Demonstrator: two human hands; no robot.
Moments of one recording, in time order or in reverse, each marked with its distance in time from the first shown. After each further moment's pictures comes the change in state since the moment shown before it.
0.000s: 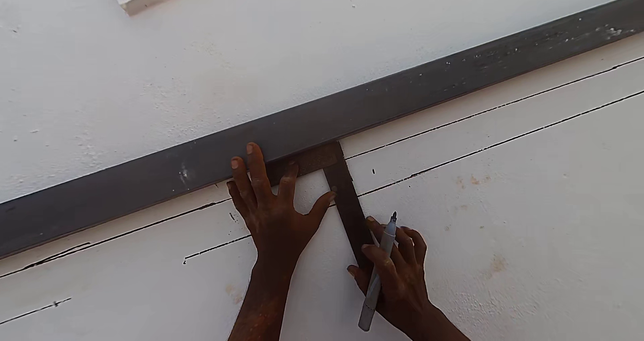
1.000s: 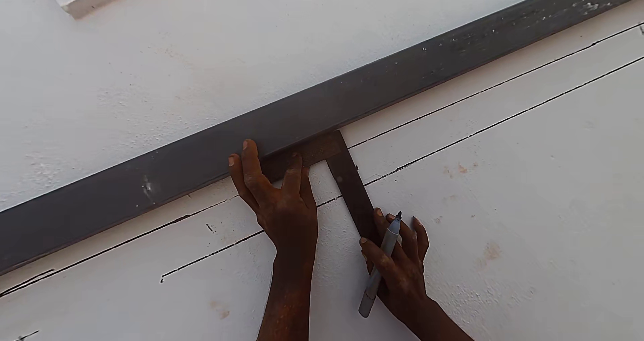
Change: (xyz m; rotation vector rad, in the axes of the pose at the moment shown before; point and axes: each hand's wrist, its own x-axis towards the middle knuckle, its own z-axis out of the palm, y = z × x) left_hand 0.012 0.044 0.021 -0.076 0.128 -0.045; right_hand -0.019 0.013 0.006 -0.021 0.056 0.066
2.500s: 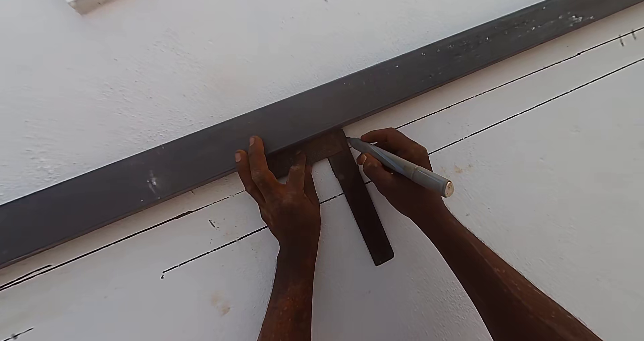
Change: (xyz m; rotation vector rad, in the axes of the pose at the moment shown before) left_hand -0.001 -0.003 0.006 -0.023 0.019 -0.020; right_hand 0.162 0.024 -0.018 0.626 -0.138 0.303
